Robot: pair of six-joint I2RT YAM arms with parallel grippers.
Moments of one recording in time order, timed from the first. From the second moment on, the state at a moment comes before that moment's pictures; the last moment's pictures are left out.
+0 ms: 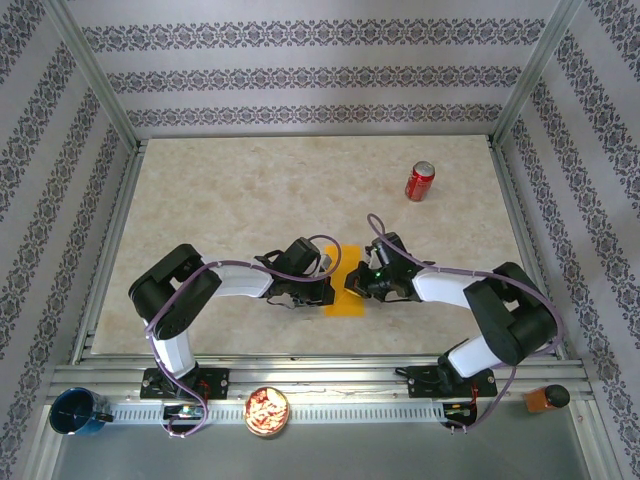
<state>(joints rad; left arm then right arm) -0.77 1.79 0.83 -0.03 0.49 -0.78 0.52 1.51 0.53 0.03 -0.51 0.96</state>
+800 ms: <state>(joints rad) -0.77 1.76 0.80 -0.03 0.48 -0.74 0.32 1.54 0.51 0.12 -0.58 0.96</state>
